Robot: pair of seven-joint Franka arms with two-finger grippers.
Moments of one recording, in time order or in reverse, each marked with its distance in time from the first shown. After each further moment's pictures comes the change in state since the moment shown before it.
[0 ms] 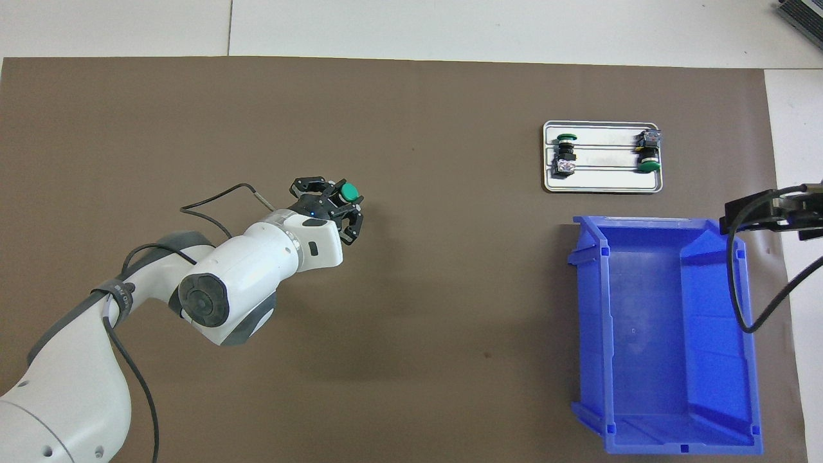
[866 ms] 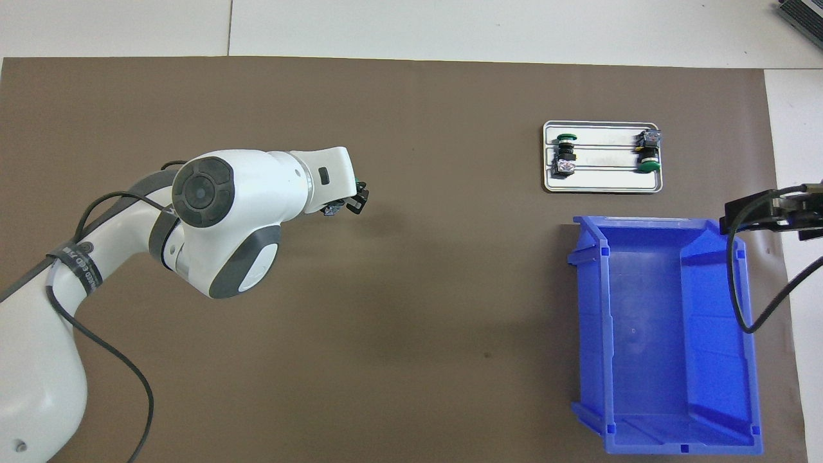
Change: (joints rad) left arm 0.306 0.149 -0.420 0.334 -0.138 -0.711 -0.042; right arm 0.000 0.000 0.000 0.000 0.000 0.000 0.000
